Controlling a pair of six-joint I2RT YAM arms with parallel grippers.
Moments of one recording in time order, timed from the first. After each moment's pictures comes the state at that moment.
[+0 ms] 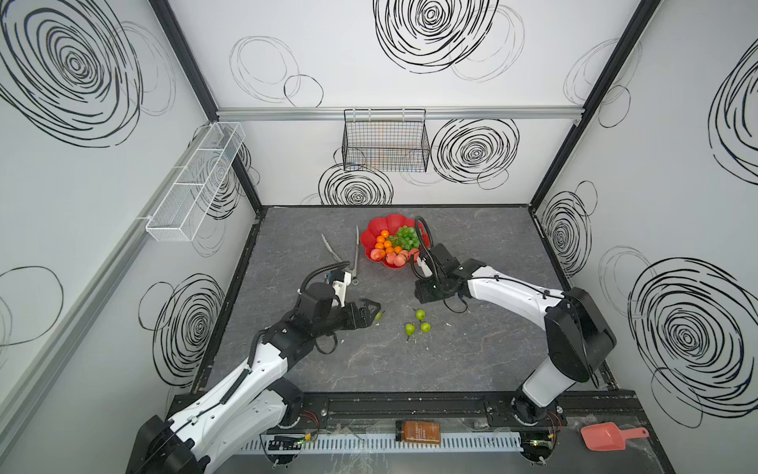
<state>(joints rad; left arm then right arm) -0.55 0.86 0.51 -0.25 0.30 -0.70 0.65 1.63 1.07 -0.56 -0.07 0.42</state>
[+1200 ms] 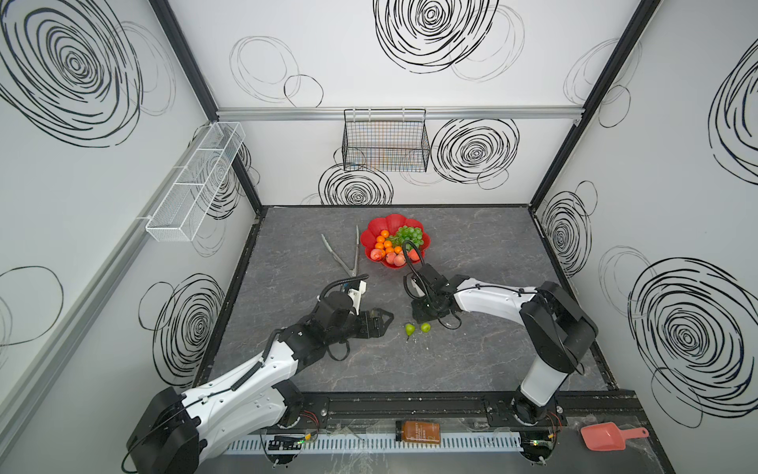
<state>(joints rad) -0.69 0.94 0.48 -0.14 0.21 -0.76 0.73 1.74 1.00 -0.49 -0.06 0.46</state>
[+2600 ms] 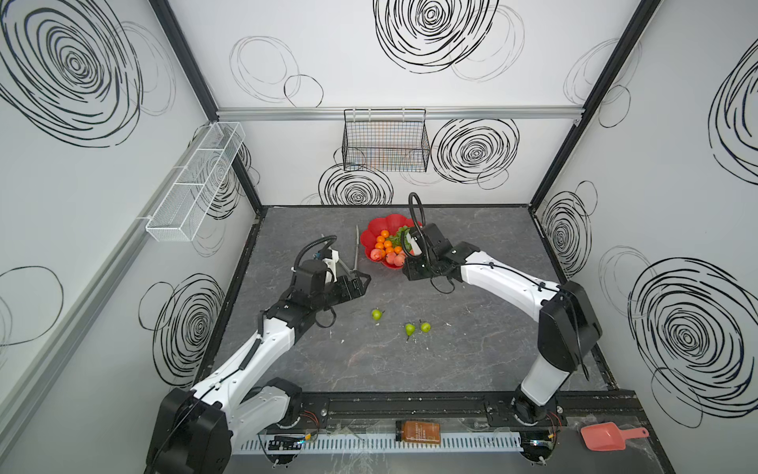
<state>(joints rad) -0.30 1.09 0.67 -0.16 0.34 -0.68 0.64 1.78 1.43 -0.58 -0.05 0.40</state>
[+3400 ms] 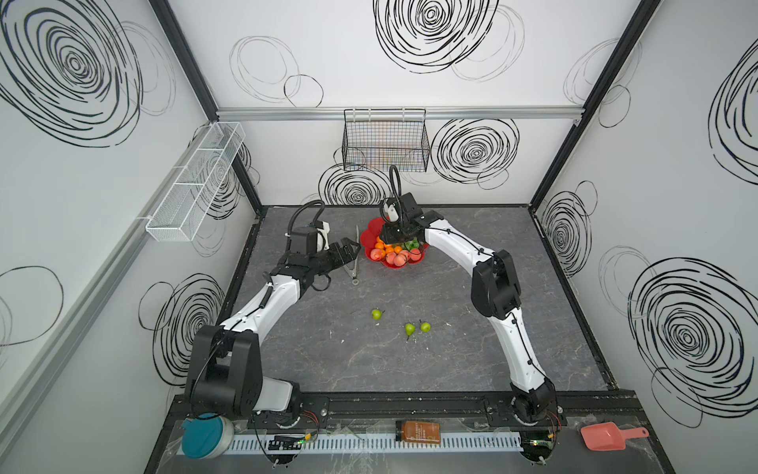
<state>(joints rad) -0.11 1.42 0.92 -0.11 0.45 -0.63 0.55 2.40 2.17 -0.63 -0.21 0.33</state>
